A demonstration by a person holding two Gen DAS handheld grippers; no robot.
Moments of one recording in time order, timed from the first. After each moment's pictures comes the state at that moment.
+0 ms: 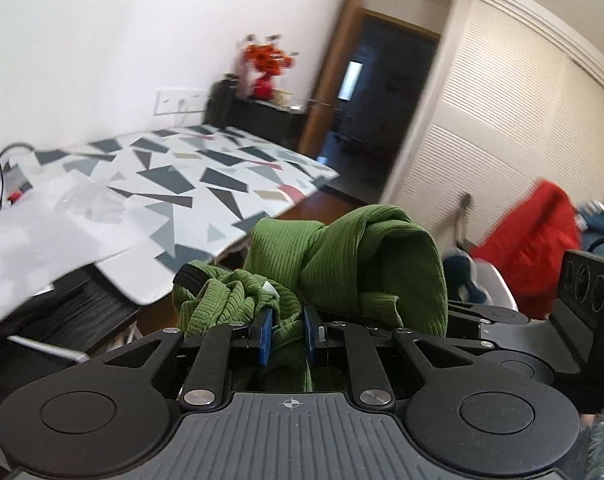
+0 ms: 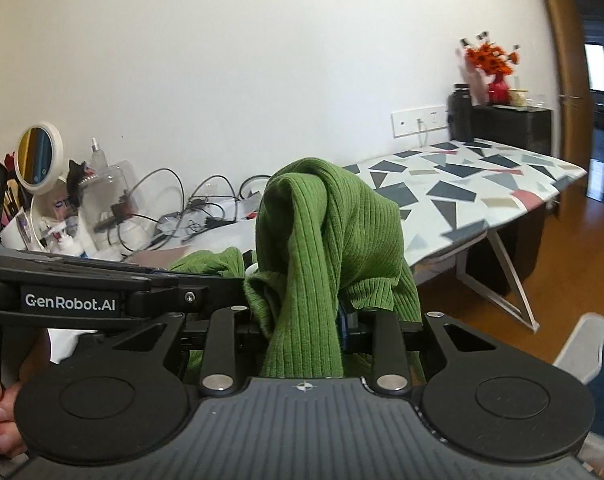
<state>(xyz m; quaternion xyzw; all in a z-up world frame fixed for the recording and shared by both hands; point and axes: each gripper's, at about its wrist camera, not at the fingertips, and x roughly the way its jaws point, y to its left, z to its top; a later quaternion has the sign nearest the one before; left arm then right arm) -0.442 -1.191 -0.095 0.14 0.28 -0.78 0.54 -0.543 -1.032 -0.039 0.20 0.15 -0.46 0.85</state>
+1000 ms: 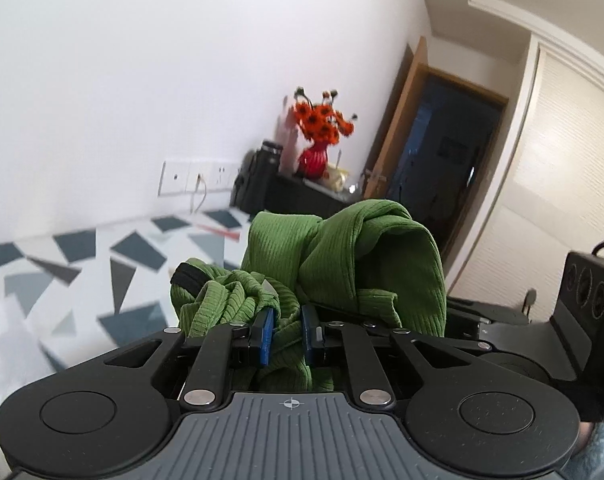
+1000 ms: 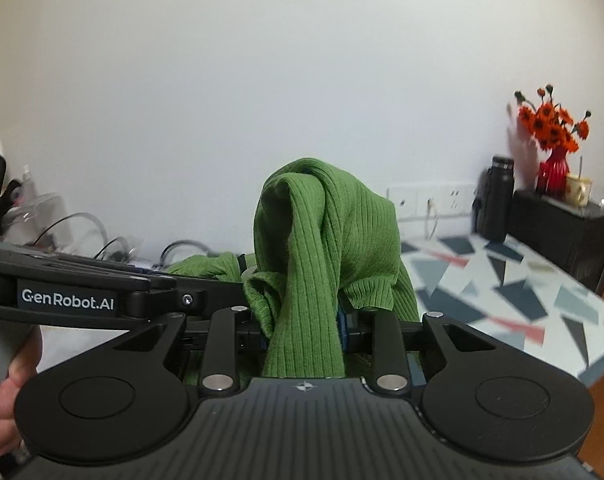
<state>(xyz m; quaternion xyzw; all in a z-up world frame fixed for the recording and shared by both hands) -0.488 -1.549 -0.050 0.05 0.23 -0.76 0.60 -0.599 -1.418 0.007 0.09 0.15 -0.40 0.90</state>
